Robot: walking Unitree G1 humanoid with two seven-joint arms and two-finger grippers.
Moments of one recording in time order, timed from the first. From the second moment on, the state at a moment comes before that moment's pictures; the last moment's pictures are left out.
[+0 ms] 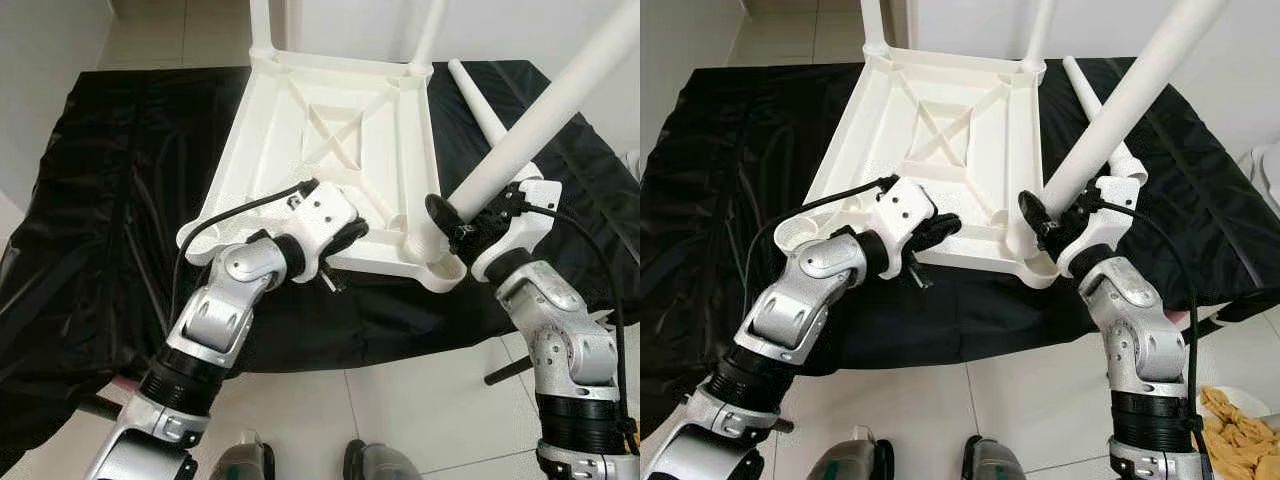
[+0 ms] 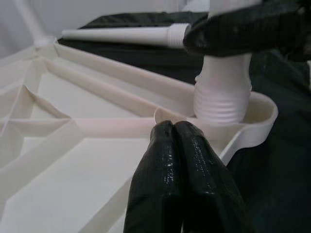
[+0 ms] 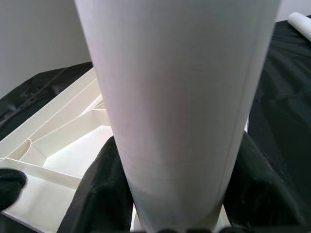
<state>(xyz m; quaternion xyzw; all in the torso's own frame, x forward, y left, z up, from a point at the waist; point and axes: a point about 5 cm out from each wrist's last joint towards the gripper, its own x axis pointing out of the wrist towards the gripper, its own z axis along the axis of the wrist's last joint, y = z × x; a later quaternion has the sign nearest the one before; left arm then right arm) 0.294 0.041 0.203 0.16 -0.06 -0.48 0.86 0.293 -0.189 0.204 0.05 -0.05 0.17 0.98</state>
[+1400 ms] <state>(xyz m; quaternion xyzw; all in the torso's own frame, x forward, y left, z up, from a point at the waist) 0.271 0.038 0.200 0.12 -0.05 -0.52 0.85 0.284 -0.198 0.199 0.01 -0.01 0.18 0.98</state>
